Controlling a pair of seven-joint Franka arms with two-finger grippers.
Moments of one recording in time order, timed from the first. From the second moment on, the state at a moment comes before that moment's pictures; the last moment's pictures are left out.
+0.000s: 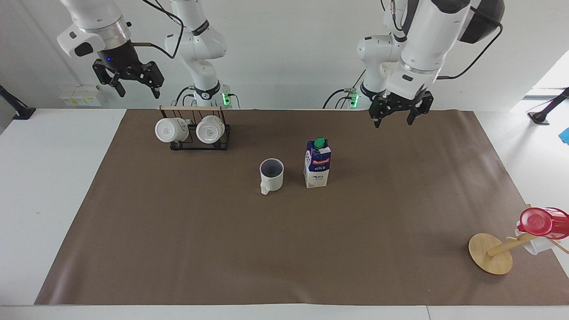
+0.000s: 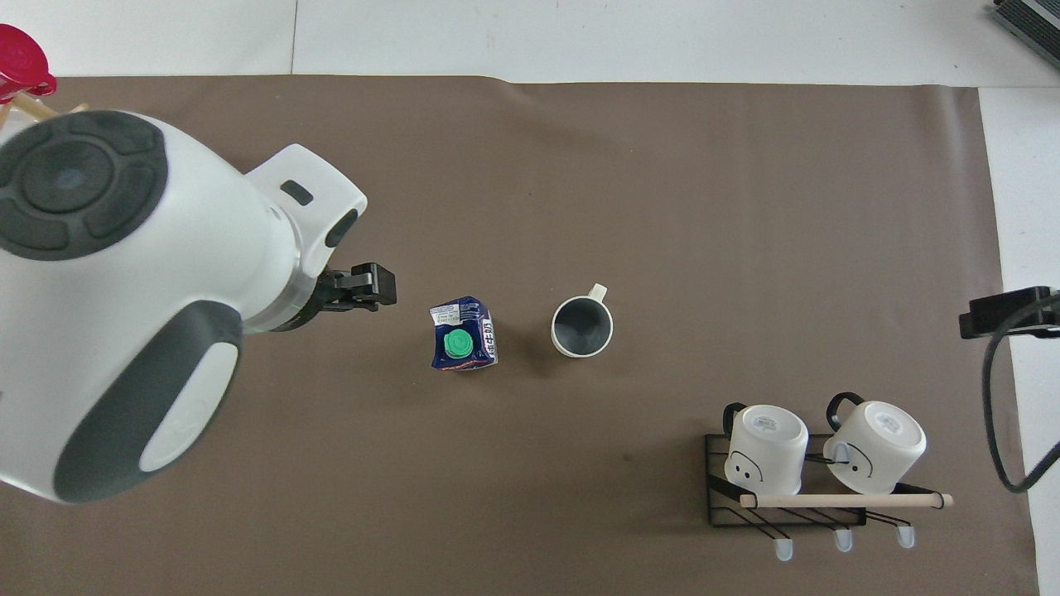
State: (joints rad) left arm 0.02 0.03 -0.29 -1.54 0.04 1.53 -0.29; right arm 0.05 -0.12 -0.07 -1.60 -0.03 1.44 0.02
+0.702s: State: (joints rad) left arm 0.13 0.02 -0.29 -1.52 0.04 1.49 -0.21; right arm 0.05 -0.12 -0.07 -1.60 -0.03 1.44 0.02
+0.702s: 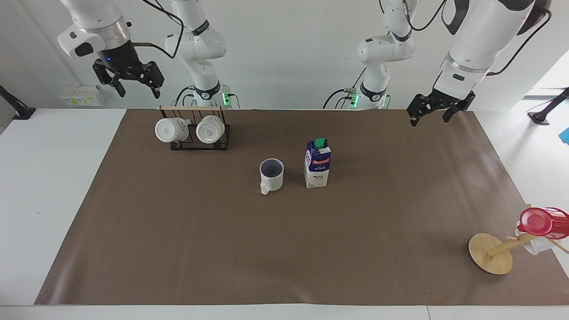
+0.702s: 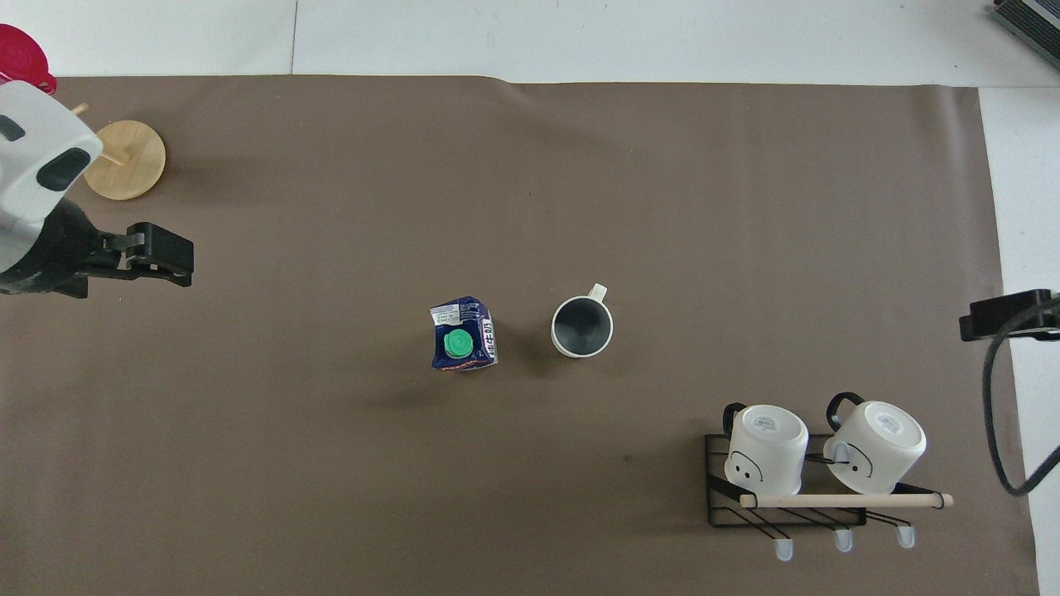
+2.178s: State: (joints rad) left arm 0.03 0.00 -0.13 -1.52 0.03 1.48 -0.05; right arm 0.05 -0.07 -0.07 -1.60 -0.03 1.48 0.03
